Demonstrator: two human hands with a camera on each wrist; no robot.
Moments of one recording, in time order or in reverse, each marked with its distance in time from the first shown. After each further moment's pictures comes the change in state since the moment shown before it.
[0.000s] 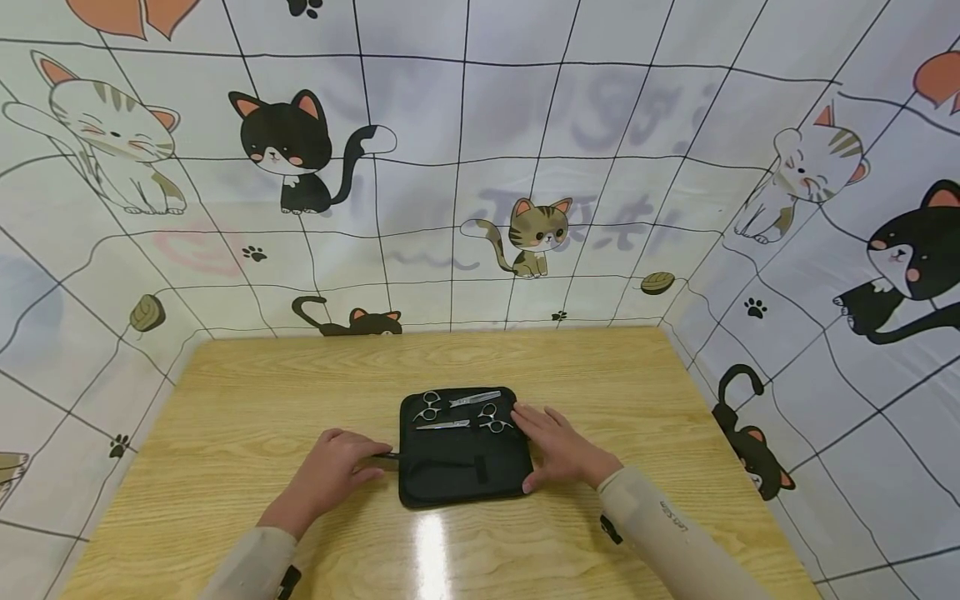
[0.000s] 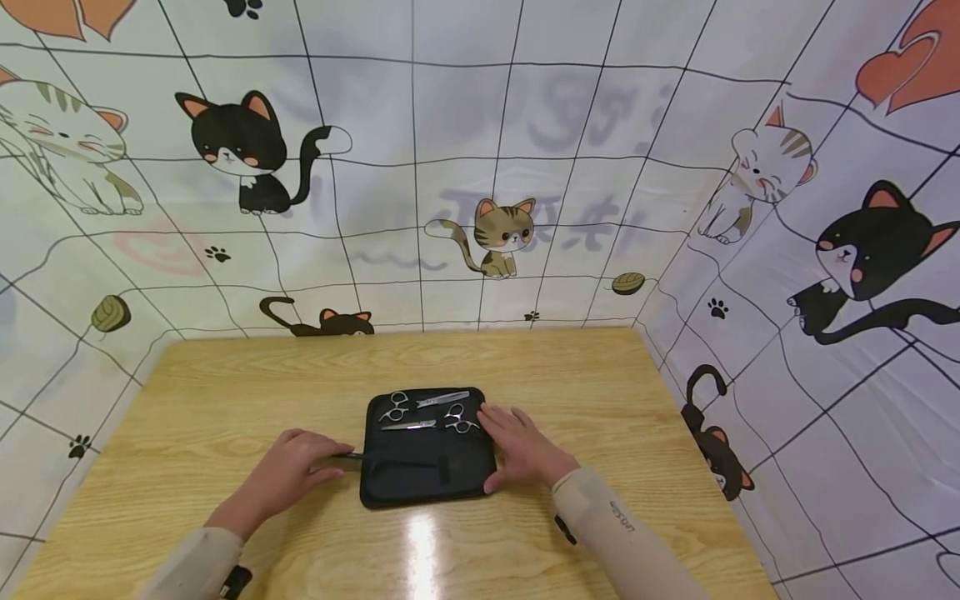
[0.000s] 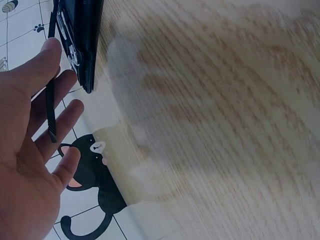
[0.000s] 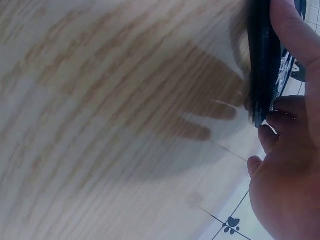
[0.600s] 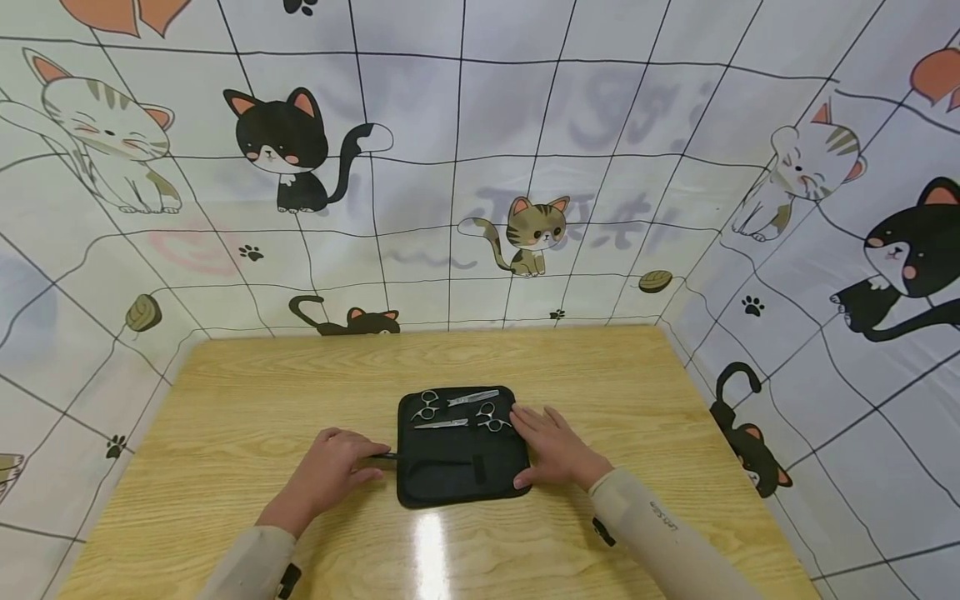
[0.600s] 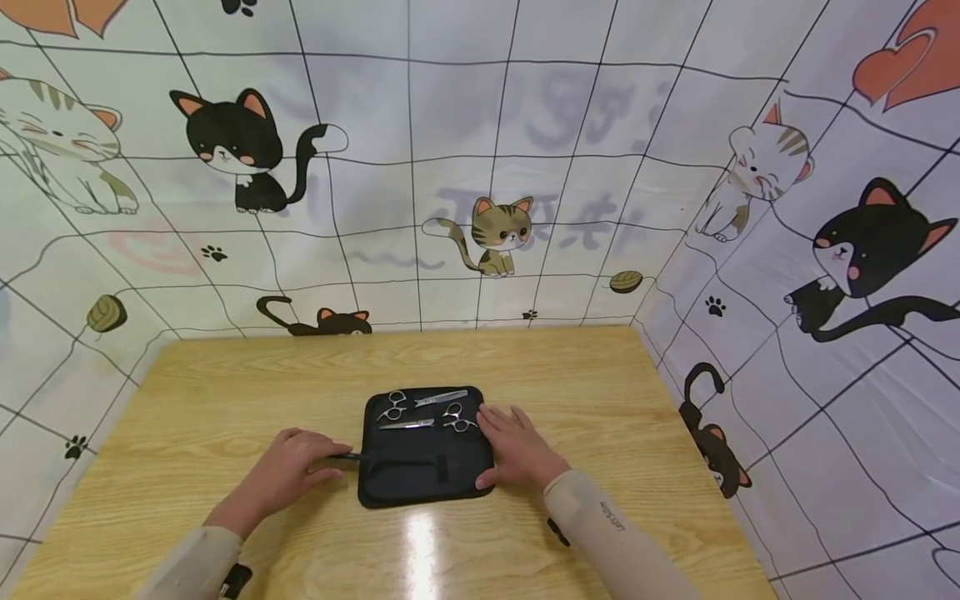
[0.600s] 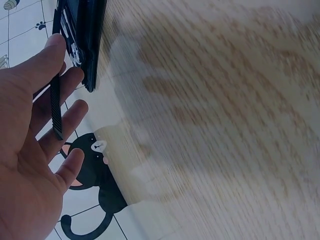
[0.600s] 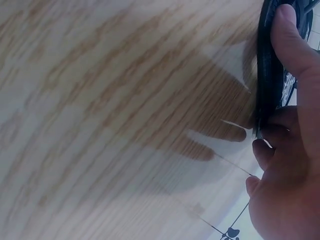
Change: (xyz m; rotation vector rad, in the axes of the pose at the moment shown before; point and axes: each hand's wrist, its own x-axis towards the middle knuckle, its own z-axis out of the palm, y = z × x) left_hand 0.001 0.000 0.000 0.010 -0.024 0.011; right_hand 0.002 -0.006 0.008 -0.109 -0.014 0.090
